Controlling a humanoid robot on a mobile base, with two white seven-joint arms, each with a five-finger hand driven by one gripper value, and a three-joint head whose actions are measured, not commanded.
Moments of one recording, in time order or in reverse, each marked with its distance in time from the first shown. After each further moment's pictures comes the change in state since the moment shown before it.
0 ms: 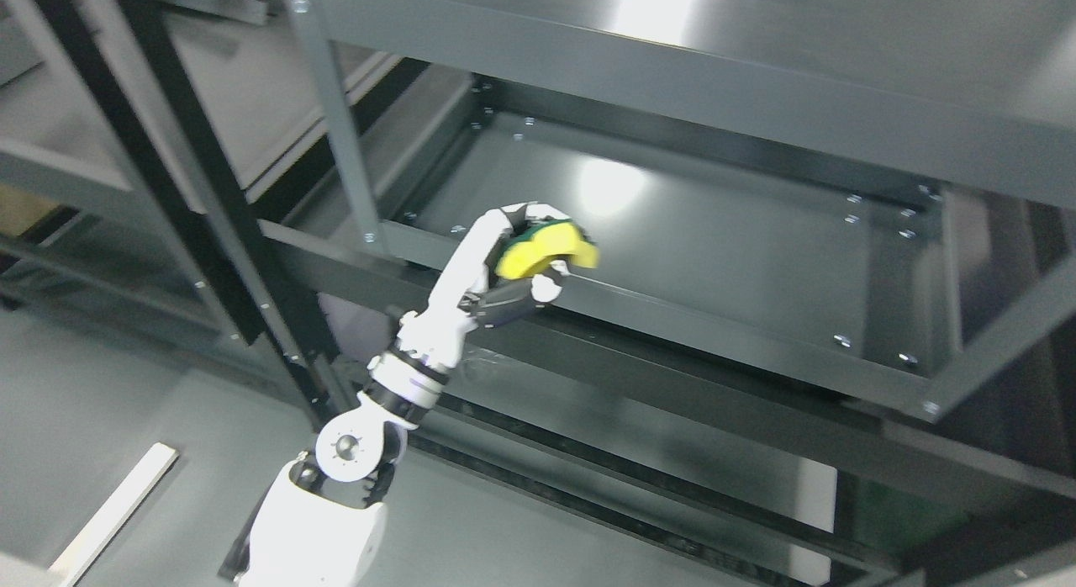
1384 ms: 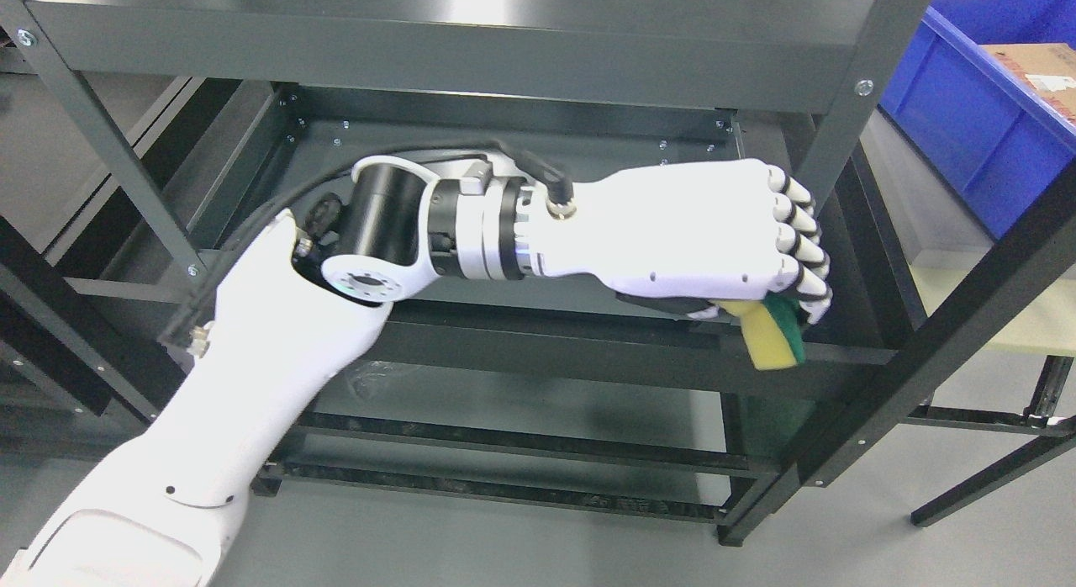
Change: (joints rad) left arm -0.611 0.185 -0.163 -0.090 -0.502 -0.547 -0.336; right arm 0.000 0.000 0.000 0.000 0.000 0.000 0.000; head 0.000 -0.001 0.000
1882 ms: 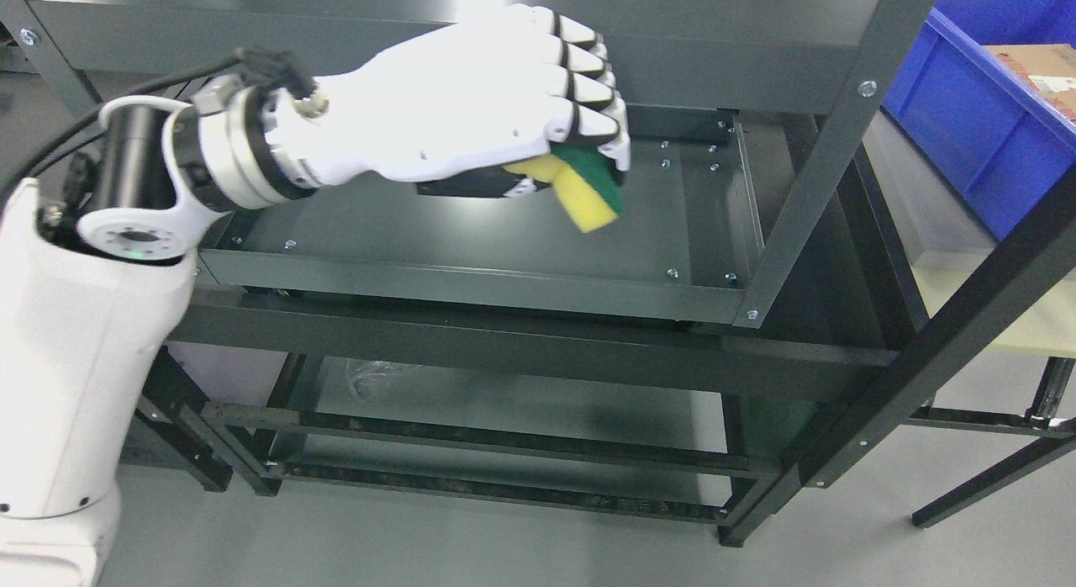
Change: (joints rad) left arm 0.080 0.230 0.244 -0.071 0.142 -0.003 0.019; right arm 0.000 0.000 0.000 0.000 0.000 0.000 0.000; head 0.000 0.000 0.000
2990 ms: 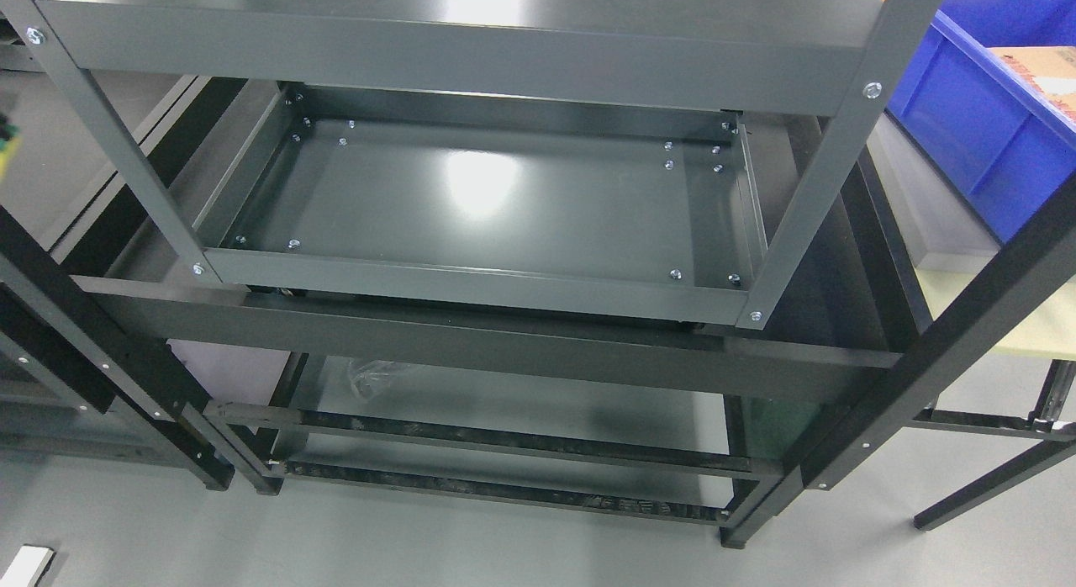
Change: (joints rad) left arm 0.656 0.476 0.784 0.111 0.265 0.003 0.022; right arm 0.000 0.000 0.000 0.000 0.000 0.000 0.000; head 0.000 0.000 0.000
